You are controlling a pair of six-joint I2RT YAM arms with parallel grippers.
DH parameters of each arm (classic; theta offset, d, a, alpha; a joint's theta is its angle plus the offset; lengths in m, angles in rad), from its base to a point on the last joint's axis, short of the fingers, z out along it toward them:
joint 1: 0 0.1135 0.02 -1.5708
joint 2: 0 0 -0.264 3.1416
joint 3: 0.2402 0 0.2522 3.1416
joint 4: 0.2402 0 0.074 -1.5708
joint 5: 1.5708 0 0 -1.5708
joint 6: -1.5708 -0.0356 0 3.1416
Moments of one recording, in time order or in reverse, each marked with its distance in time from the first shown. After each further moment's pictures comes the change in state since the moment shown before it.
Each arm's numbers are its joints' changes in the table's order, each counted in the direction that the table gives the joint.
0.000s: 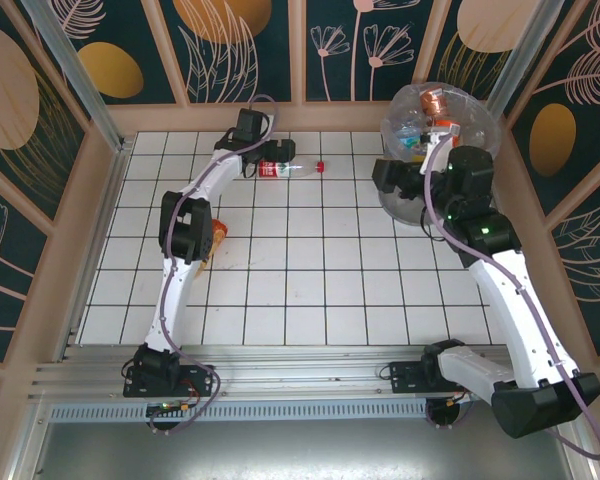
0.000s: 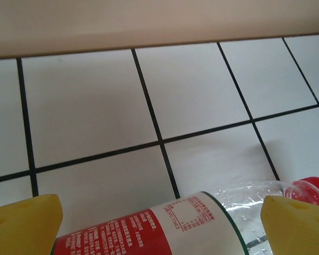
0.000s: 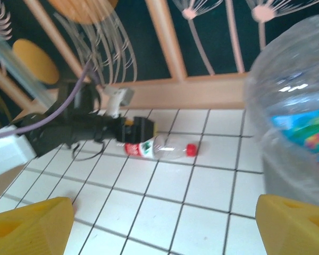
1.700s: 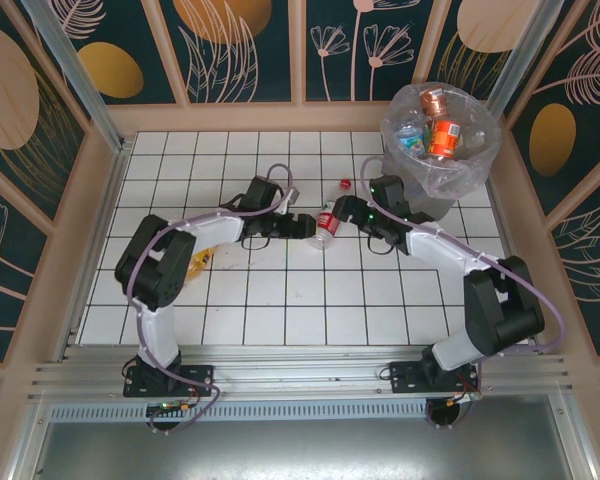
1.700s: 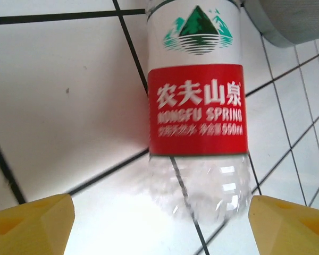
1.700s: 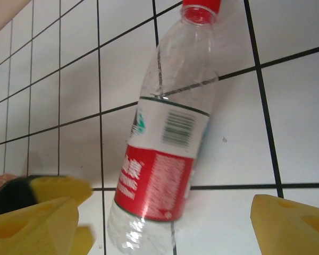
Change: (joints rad) left arm -0.225 -0.687 -1.172 -0.360 0.305 0.259; right arm 0.122 0.470 -0.262 -0.288 0.074 -0.443
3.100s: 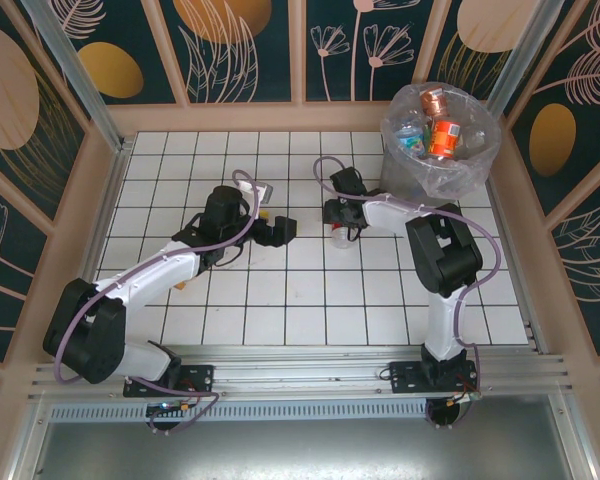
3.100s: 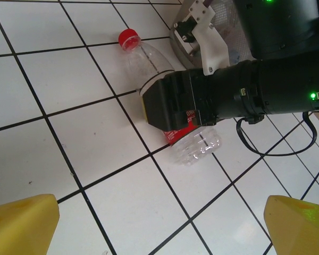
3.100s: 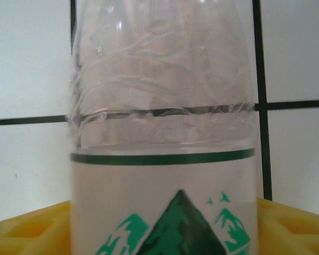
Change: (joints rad) left arm 0.000 -0.484 -0.294 -0.112 -0.159 -0.133; right arm 0.078 0.456 0.356 0.186 0.256 0.211
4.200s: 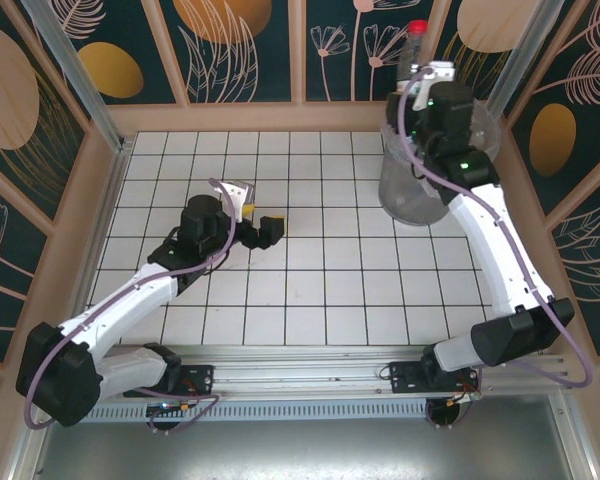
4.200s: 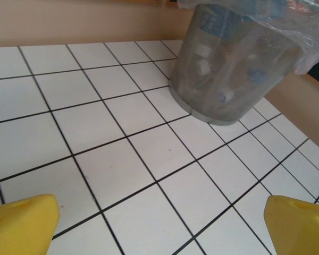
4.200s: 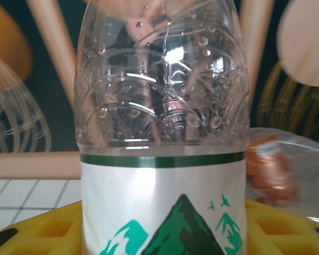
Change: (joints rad) left arm 0.000 -0.253 -0.091 -0.016 -0.099 -0.054; right arm -0.214 -0.549 0.367 0.091 0.094 0.373
